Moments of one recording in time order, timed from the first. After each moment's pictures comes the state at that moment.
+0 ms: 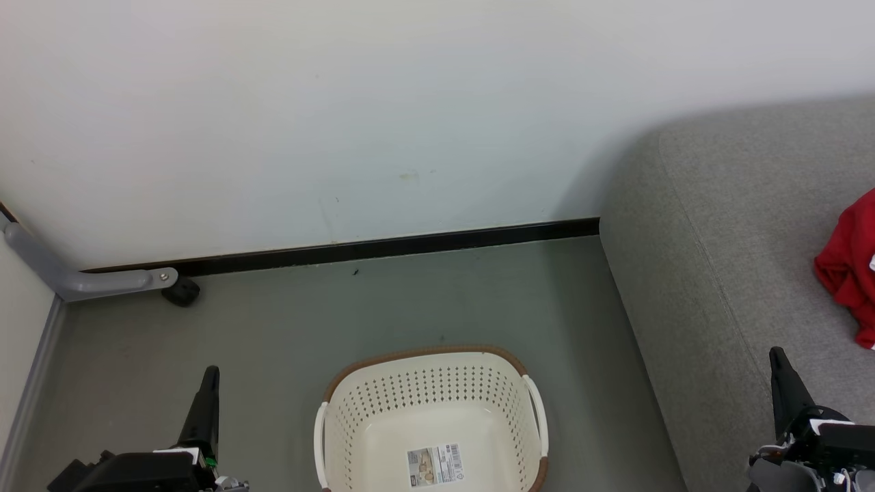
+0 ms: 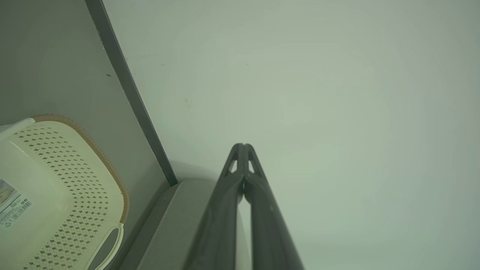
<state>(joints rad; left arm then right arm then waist) -0.07 0.04 0.08 0.30 -1.60 -0.12 0.11 -0.08 -0.04 -0.14 0.30 1.59 0.12 0.11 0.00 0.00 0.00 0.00</state>
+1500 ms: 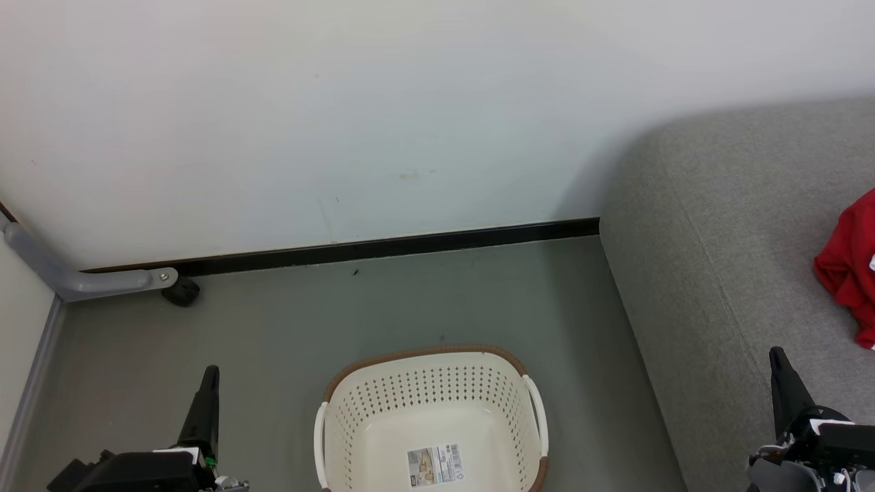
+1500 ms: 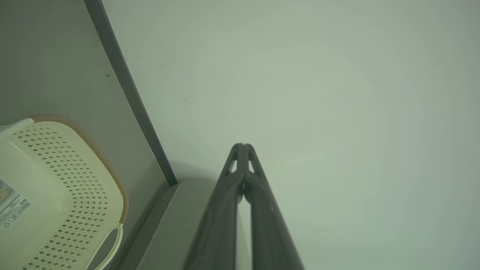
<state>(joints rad) -0.07 0.04 0.08 0.30 -1.60 -0.12 0.11 -0.08 -0.04 -0.14 0.30 1.59 0.12 0.11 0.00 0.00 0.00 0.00</state>
